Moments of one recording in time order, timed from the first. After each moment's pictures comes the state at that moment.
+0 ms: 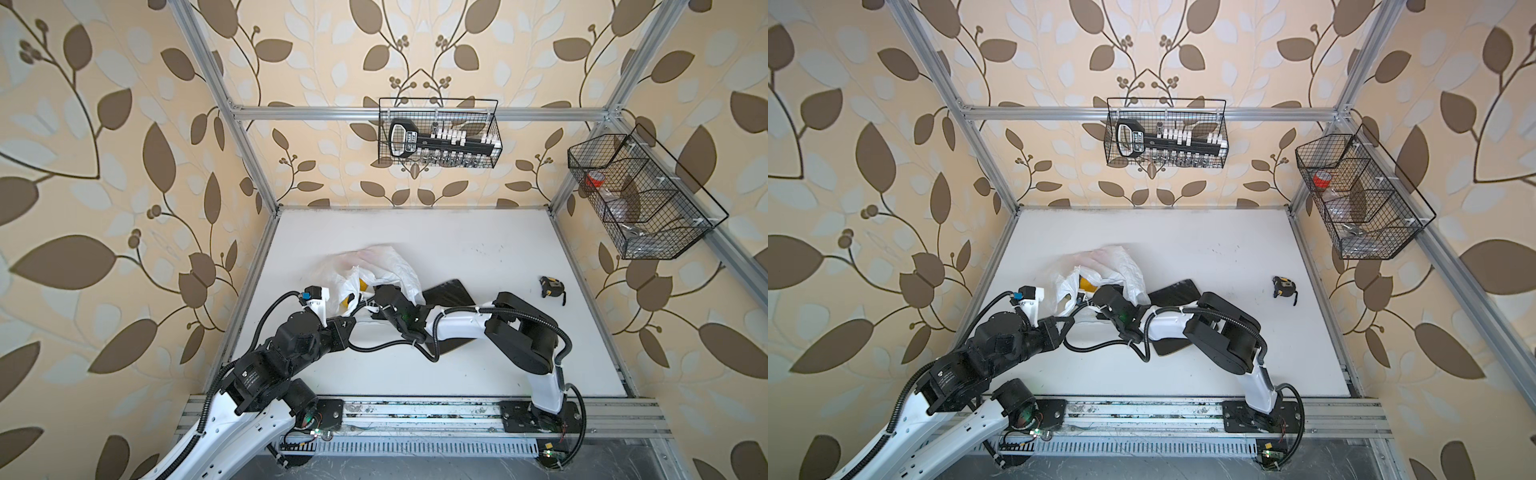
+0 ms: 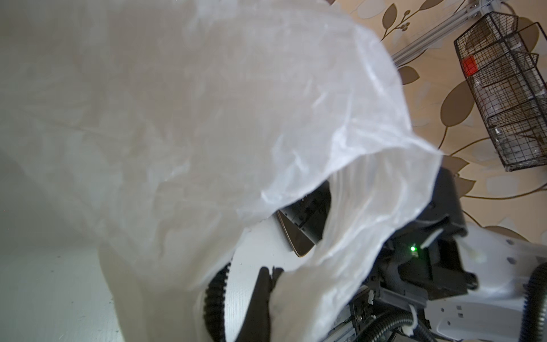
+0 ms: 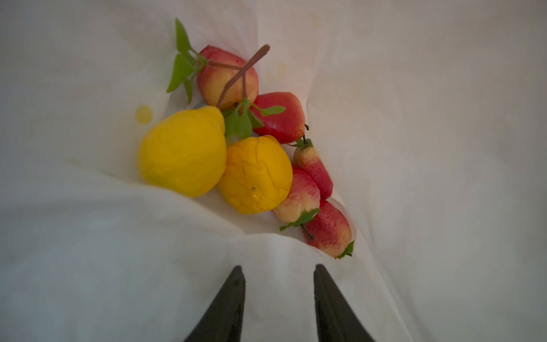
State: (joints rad) left arm -0.66 0.42 0.66 -0.78 -0.01 -0.87; right arm 1.03 2.04 1.21 0.32 0.47 -0.63
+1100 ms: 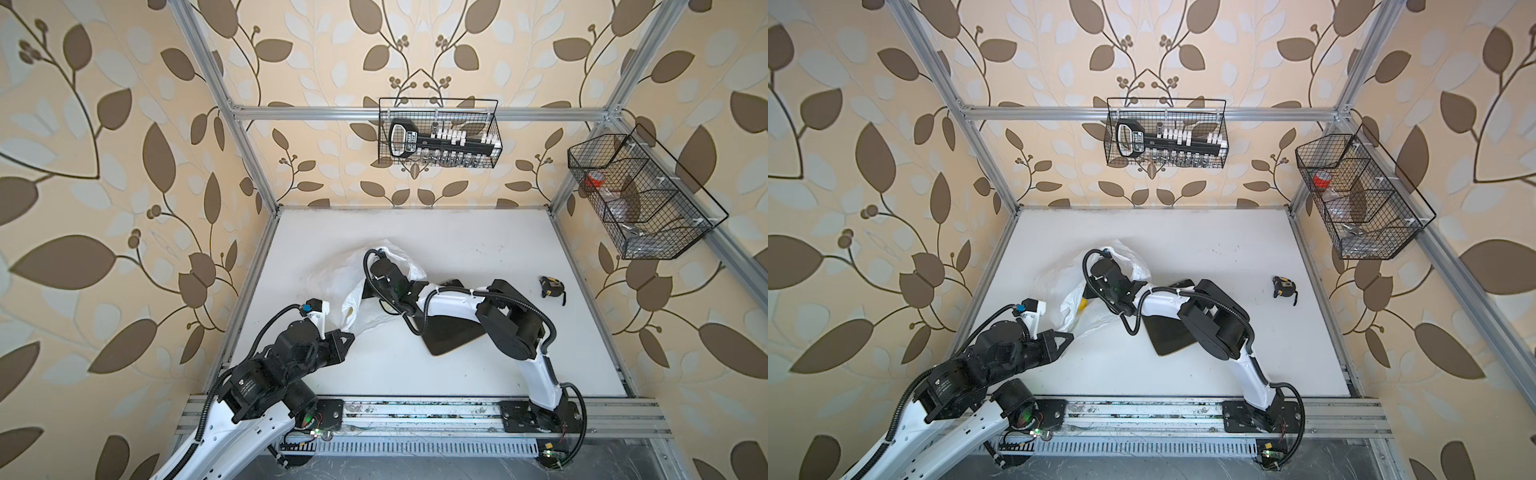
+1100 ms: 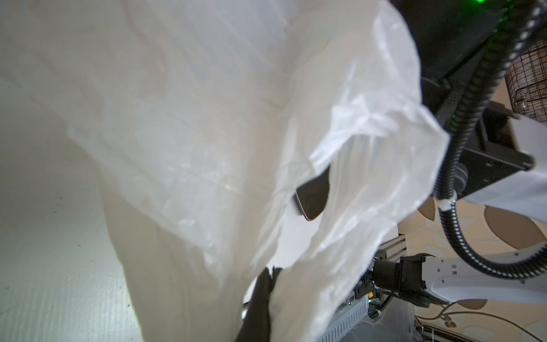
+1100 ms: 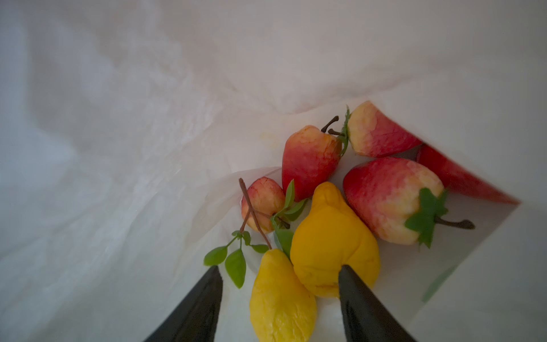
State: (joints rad) left arm -0.66 0.34 0.61 -0.89 0.08 -0.92; right arm 0.93 2.16 1.47 0.22 0.07 0.72
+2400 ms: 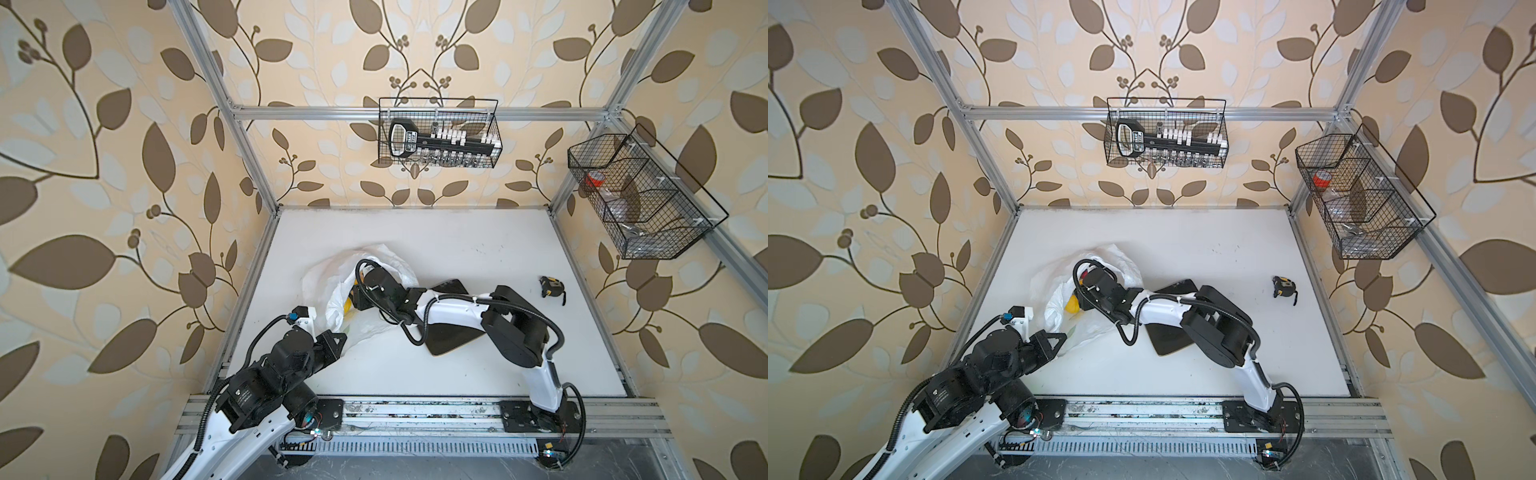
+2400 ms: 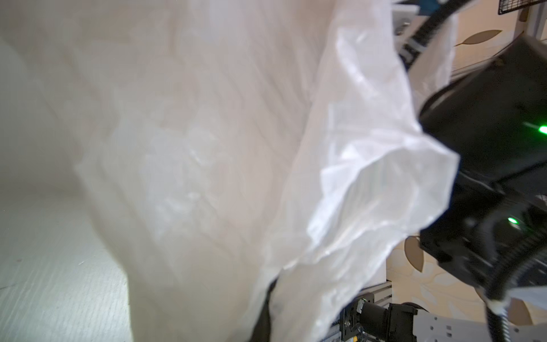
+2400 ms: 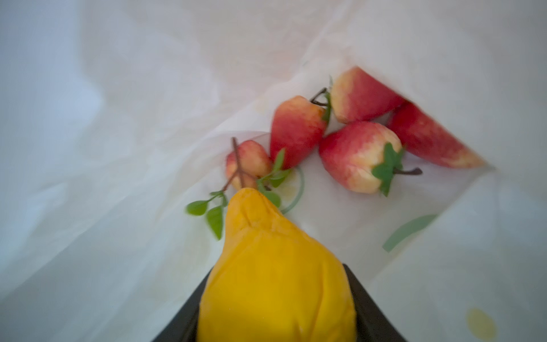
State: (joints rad) left arm -0.66 0.23 0.54 -0.90 -0.05 -1.11; right arm 0.99 2.06 1.40 0.12 0.13 0.62
